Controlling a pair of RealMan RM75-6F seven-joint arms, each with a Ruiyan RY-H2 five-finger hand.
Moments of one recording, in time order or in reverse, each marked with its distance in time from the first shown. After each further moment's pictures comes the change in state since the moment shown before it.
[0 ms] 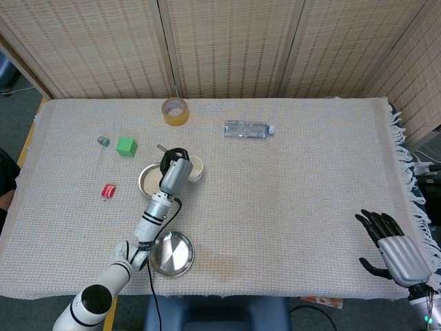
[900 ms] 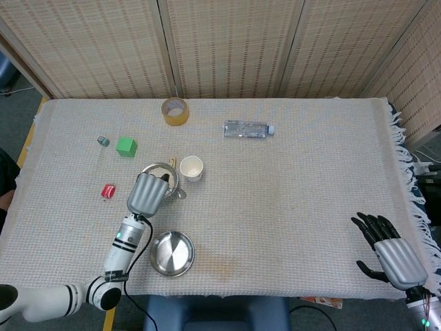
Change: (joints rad) left arm 0.301 0.594 -0.014 -1.291 -0.139 0.077 -0.118; right arm -0.005 -0.003 -0.011 -0.016 -0.020 0.008 -0.029
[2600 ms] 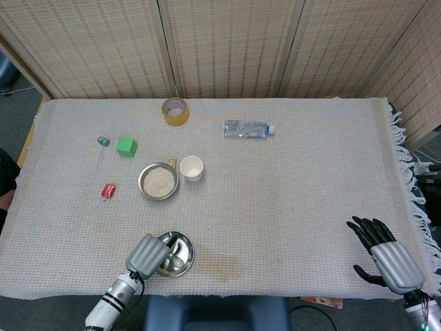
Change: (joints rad) left arm 0.223 0.037 0.244 -0.231 0.124 -0.099 -0.049; right arm -0.002 0.004 -0.023 0.000 -0.045 0.015 0.013
